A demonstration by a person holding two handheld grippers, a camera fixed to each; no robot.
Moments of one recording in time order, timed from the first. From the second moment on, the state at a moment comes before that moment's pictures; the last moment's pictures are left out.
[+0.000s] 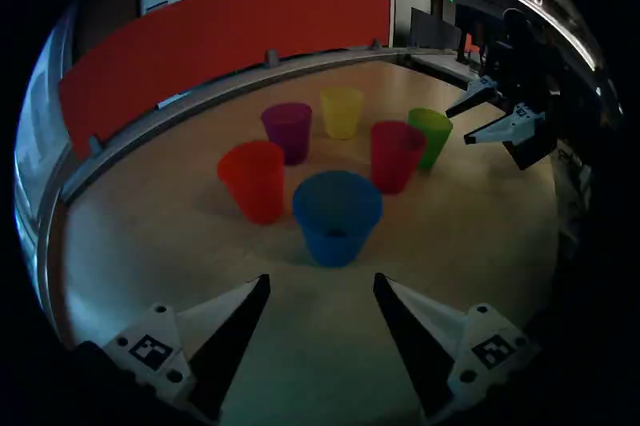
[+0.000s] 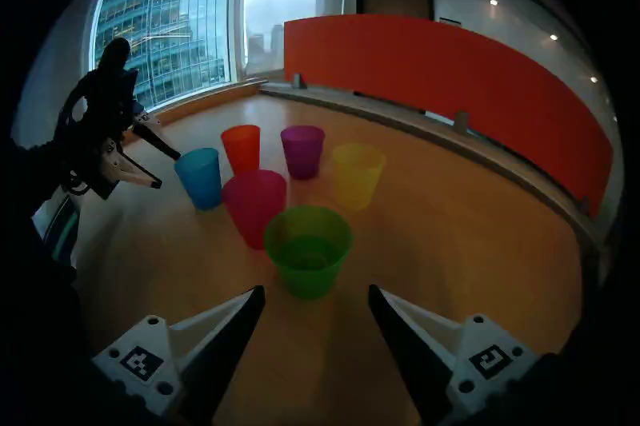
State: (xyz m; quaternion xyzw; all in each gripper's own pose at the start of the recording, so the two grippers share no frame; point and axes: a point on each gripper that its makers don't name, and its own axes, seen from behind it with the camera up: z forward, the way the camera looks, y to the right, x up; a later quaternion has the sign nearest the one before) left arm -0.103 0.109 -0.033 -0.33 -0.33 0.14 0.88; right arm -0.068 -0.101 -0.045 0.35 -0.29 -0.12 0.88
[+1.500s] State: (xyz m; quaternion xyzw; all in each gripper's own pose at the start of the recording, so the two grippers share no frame) left arm 0.031 0.031 0.001 -0.07 -0.05 0.02 1.00; right arm 0.084 -0.032 -0.017 0.09 0.00 0.02 1.00
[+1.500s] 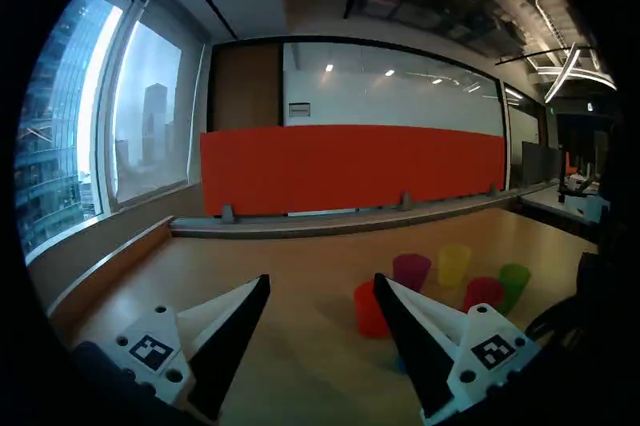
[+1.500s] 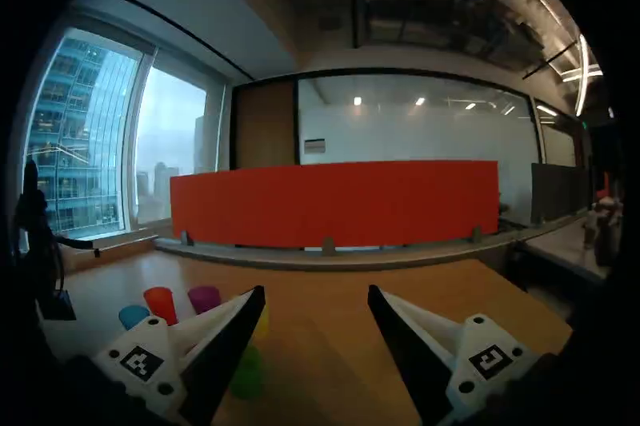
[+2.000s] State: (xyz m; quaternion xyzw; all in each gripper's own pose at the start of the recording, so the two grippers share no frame) left arm 0.046 0.025 0.003 -0.03 -0.01 0.02 1.00; right arm 0.107 -0.016 -0.019 0.04 0.04 0.01 1.00
